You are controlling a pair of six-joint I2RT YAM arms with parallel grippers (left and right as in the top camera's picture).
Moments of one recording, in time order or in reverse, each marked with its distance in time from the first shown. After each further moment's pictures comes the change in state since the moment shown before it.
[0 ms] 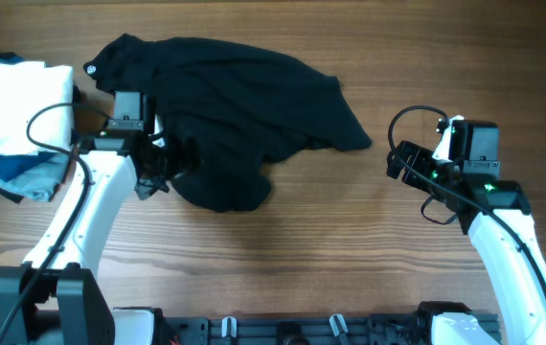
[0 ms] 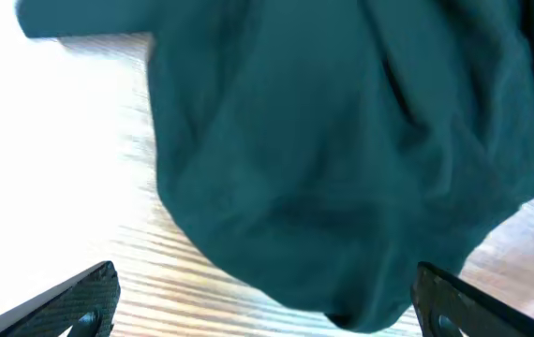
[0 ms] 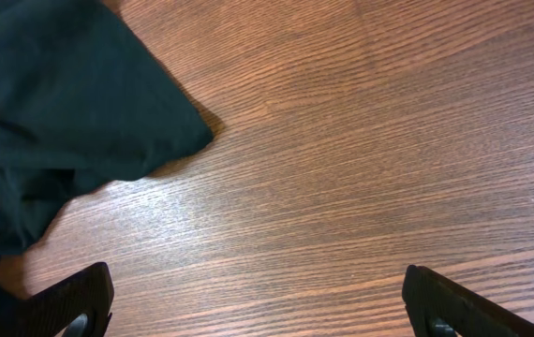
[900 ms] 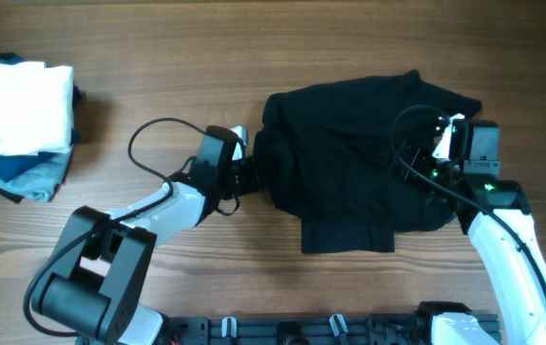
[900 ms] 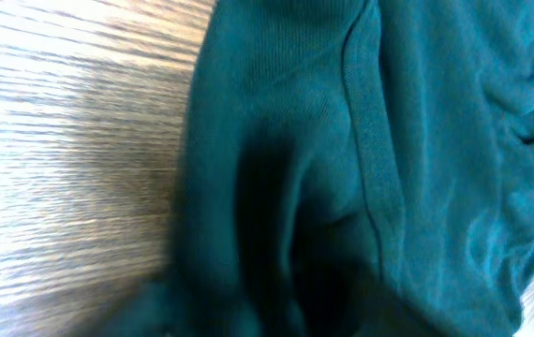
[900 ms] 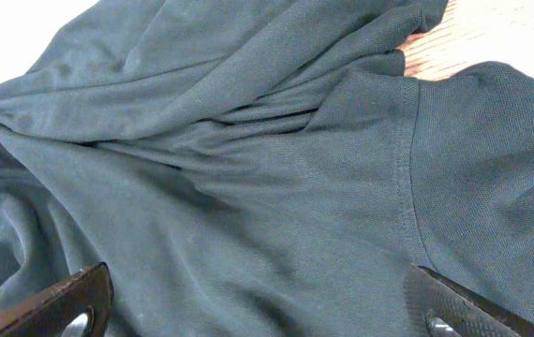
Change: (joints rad) left arm -0.361 0.167 -0.315 0.898 0.187 -0.169; right arm 0.000 0.001 0.000 0.019 -0.003 0.004
